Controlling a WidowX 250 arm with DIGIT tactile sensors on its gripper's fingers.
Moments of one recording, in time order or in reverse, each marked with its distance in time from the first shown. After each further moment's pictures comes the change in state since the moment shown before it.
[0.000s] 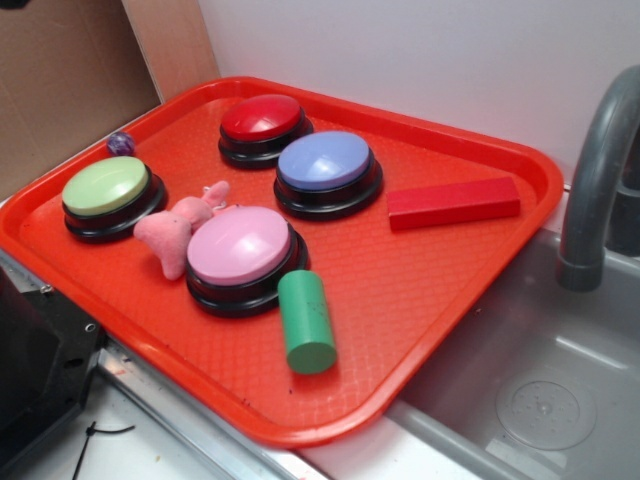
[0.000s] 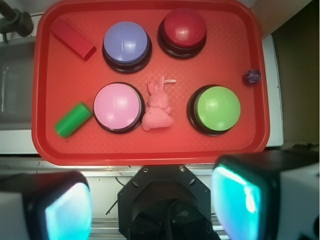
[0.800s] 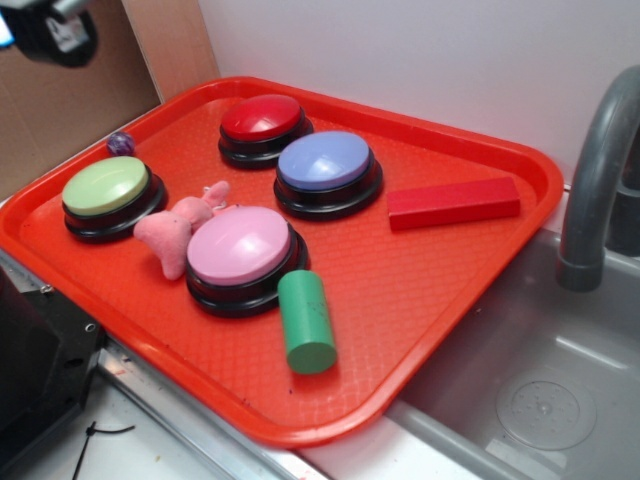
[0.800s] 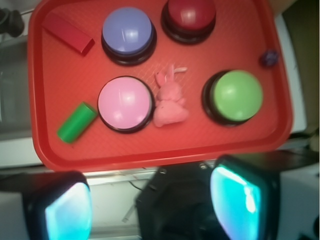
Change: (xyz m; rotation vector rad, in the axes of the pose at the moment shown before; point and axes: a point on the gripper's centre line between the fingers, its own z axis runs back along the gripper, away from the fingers) arm 0.004 -0.028 -0.041 -0.077 0.012 0.163
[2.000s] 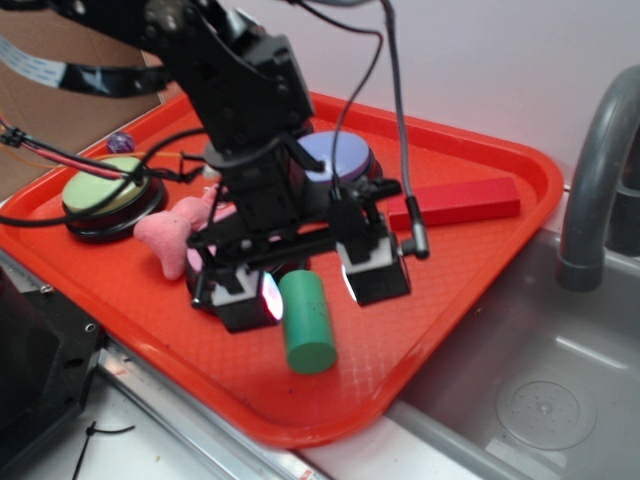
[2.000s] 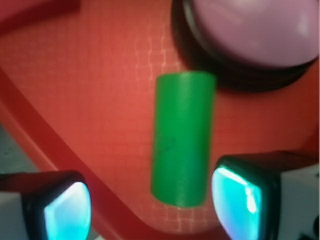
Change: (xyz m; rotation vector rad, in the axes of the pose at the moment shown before) arm 0.011 -0.105 -0.164 -0.069 0.032 0.617
